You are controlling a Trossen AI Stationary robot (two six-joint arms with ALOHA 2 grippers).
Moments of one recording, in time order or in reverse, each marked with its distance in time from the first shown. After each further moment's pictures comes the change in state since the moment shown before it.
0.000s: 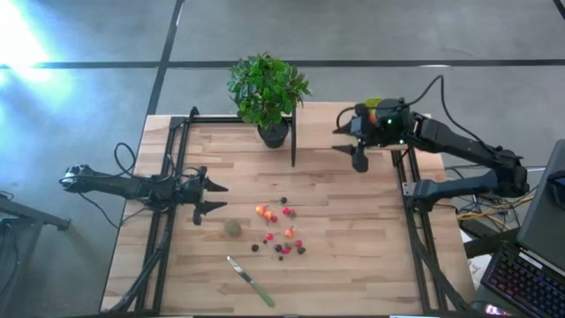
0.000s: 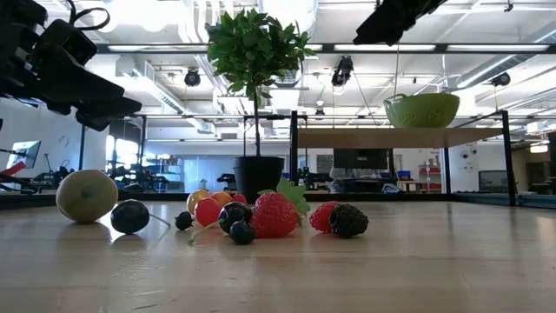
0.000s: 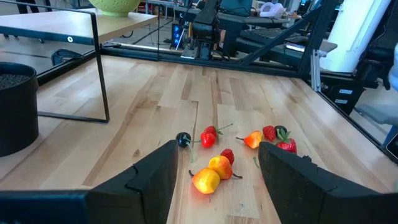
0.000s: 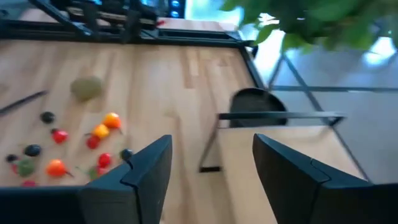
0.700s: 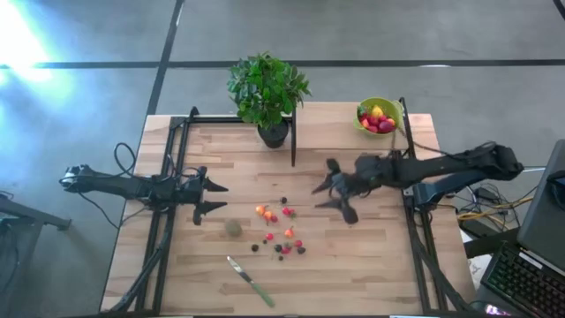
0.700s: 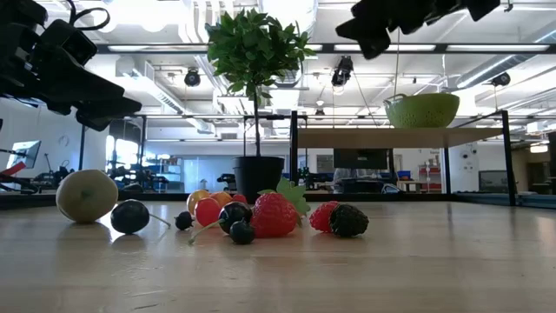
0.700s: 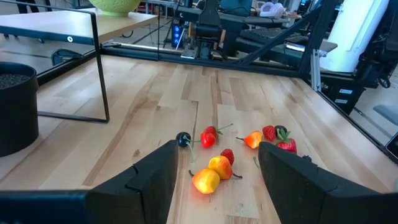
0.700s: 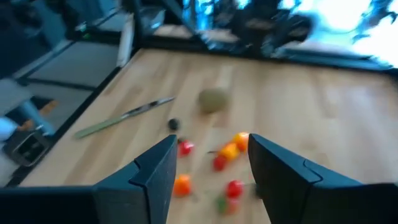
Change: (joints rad) left arm 0.000 0.000 0.000 0.000 0.000 0.000; right arm 0.452 0.112 -0.309 0.521 0.007 0.191
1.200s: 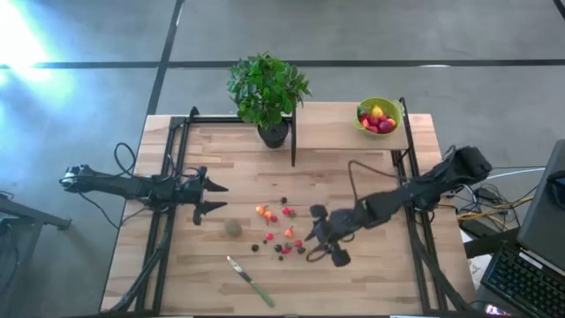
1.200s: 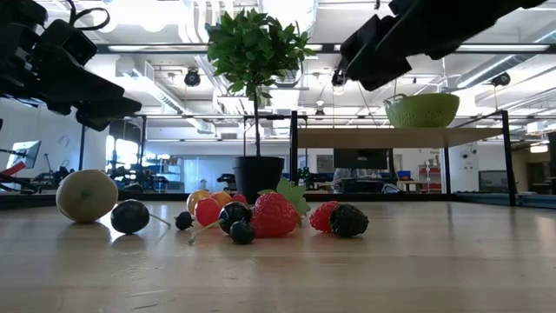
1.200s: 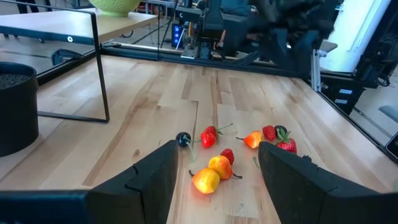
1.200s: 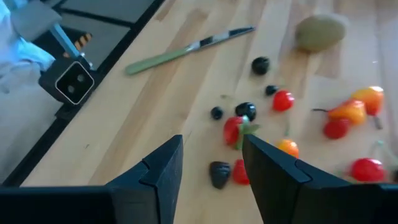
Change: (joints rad) left arm 0.000 0.000 0.000 0.000 0.000 0.000; right arm 0.308 0.365 0.086 0.032 0.130 0.101
